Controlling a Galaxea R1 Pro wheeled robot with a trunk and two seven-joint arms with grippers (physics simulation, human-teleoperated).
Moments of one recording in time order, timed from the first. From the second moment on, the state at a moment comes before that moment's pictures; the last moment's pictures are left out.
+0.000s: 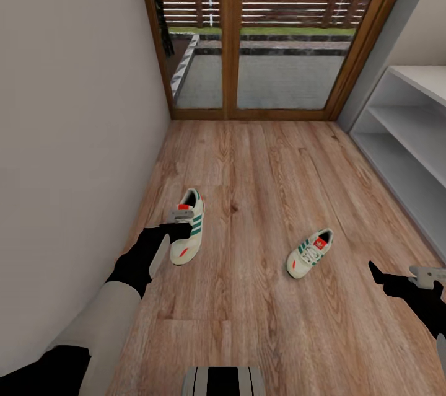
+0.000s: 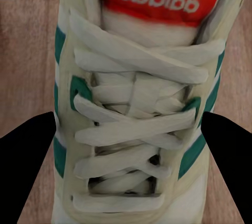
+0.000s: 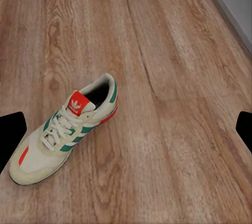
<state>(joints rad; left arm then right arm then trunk) -0.87 -0.12 -0.02 -0.77 0.05 0.53 0.01 -0.17 -0.16 -0.52 -1.59 0.01 0.34 0.33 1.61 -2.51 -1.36</state>
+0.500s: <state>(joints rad) -0.87 -0.12 -0.02 -0.77 0.05 0.53 0.01 -0.17 -0.16 -0.53 -1.59 0.01 0.34 0.33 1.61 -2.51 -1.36</state>
